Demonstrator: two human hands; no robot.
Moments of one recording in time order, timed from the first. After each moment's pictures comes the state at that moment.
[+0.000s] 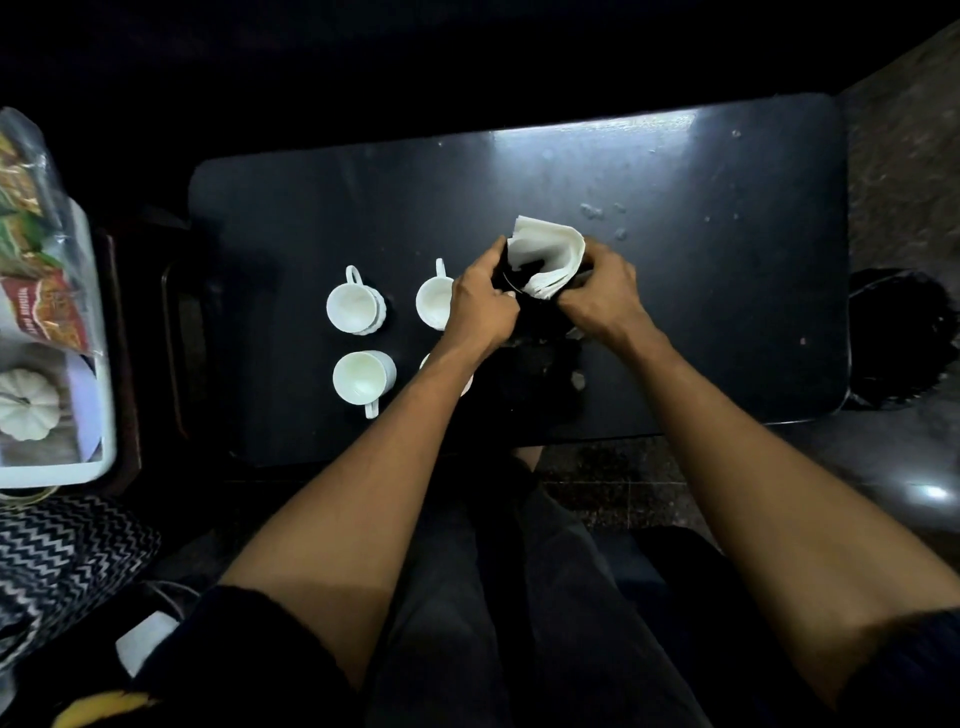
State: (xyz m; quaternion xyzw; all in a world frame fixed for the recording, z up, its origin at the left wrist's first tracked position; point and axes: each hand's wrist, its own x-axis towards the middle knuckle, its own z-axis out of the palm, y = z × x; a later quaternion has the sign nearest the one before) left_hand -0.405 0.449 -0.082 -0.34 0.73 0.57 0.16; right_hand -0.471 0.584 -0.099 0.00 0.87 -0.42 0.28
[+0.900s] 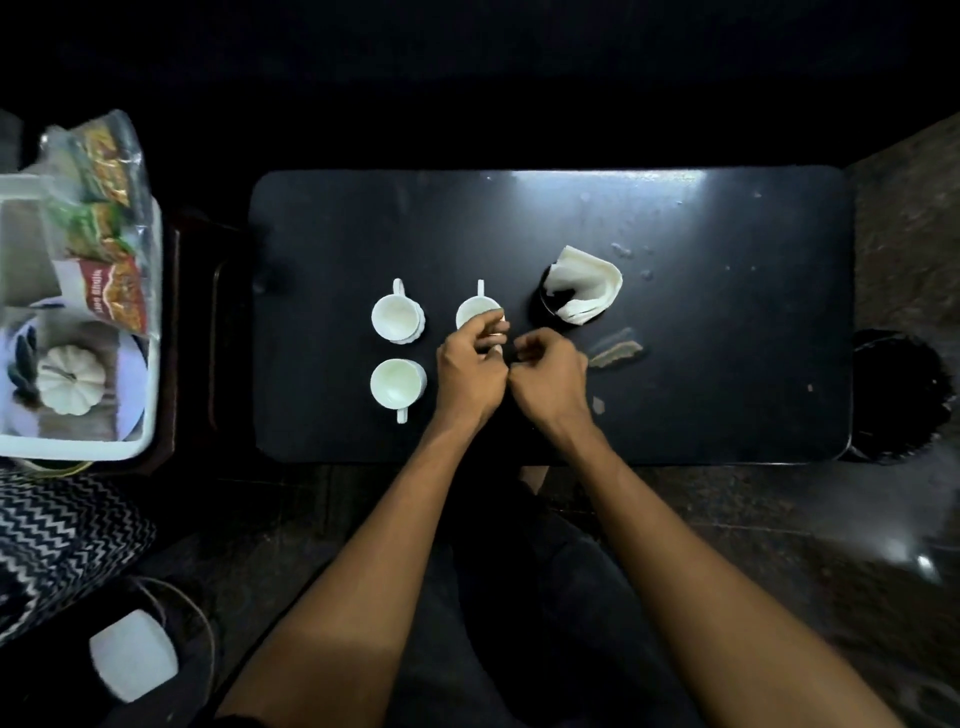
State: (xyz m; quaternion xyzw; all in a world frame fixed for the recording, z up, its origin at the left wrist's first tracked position) left_hand -0.337 0.430 -0.070 -0.43 0.68 0.59 0.03; right_hand -0.376 0.519 -0.062 0.06 0.87 -0.38 0.32
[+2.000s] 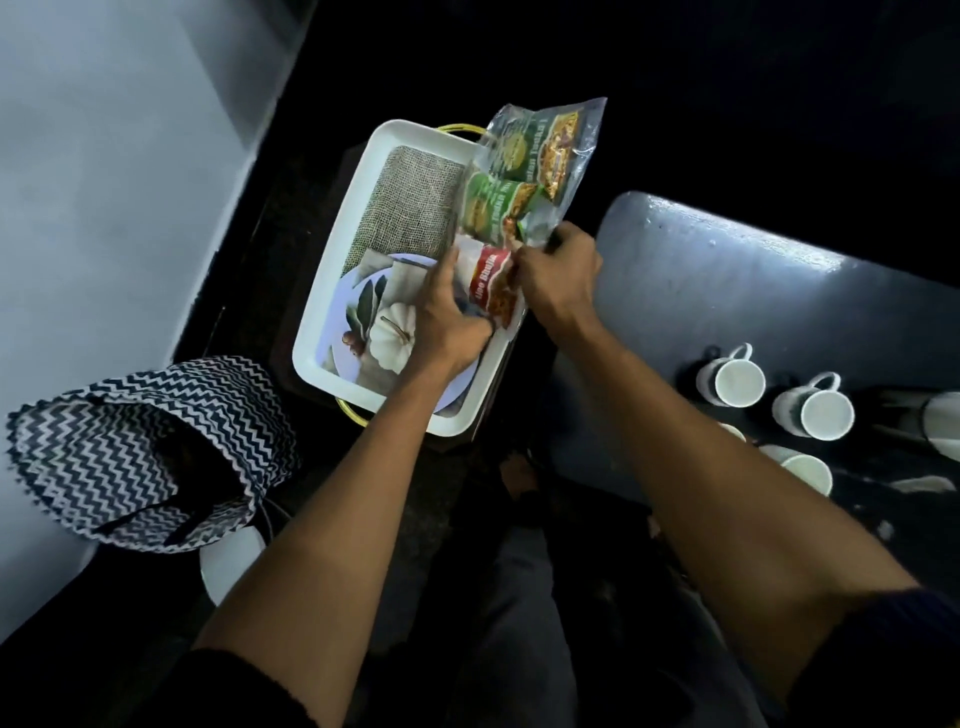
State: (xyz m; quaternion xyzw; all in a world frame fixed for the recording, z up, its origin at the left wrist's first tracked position) left_hand -0.146 0.002 -0.076 -0.51 0.68 0.52 -0.01; right_hand -0.268 0.062 -0.058 -0.02 0.84 -0.44 0.31
